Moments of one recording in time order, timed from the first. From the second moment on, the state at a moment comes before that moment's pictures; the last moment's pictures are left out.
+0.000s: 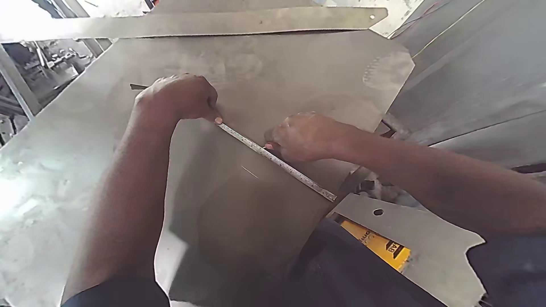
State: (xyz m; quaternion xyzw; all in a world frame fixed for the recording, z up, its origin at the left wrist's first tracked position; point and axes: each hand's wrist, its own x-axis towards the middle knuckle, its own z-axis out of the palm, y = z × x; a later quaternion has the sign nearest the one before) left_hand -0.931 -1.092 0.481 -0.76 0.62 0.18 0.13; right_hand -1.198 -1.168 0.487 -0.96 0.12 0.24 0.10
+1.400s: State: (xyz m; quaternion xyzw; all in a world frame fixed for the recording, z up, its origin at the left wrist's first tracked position) left_hand -0.931 -1.096 0.483 -0.73 0.64 0.18 0.14; right_hand -1.180 -1.155 0.500 -0.95 0.15 0.25 0.07
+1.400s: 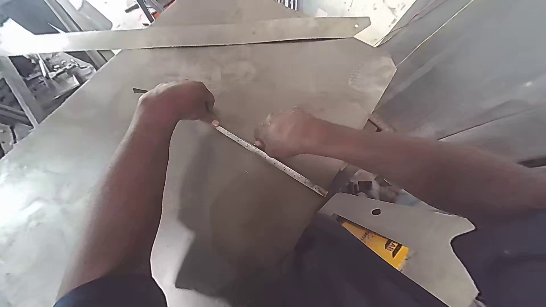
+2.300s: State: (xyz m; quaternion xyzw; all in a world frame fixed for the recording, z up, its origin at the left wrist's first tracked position) left_hand -0.983 -0.981 0.534 -0.83 0.55 0.06 -0.03; right_hand -1.262 -1.213 0.518 -0.97 0.07 0.11 0.22
